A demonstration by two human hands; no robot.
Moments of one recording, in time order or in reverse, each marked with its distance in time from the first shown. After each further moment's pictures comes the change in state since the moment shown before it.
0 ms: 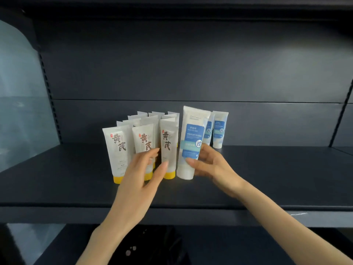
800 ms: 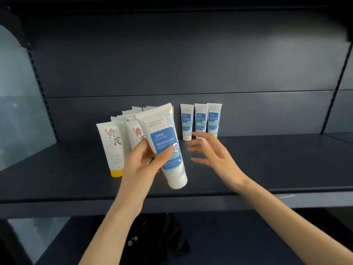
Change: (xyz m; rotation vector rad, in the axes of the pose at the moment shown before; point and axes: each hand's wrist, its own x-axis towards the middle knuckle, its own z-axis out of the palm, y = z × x) left_hand 0.002 0.034 0.012 -0.587 -0.002 -0.135; right_hand -0.025 -0.002 -0.005 -0.033 0.148 -0.121
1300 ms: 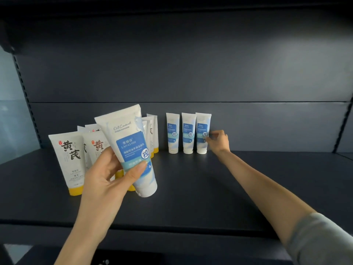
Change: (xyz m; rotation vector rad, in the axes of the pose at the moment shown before) left_hand 0.021 -0.022 0.052 0.143 0.200 0.192; right_hand 0.173 0.126 -0.147 -0.460 0.461 0.308
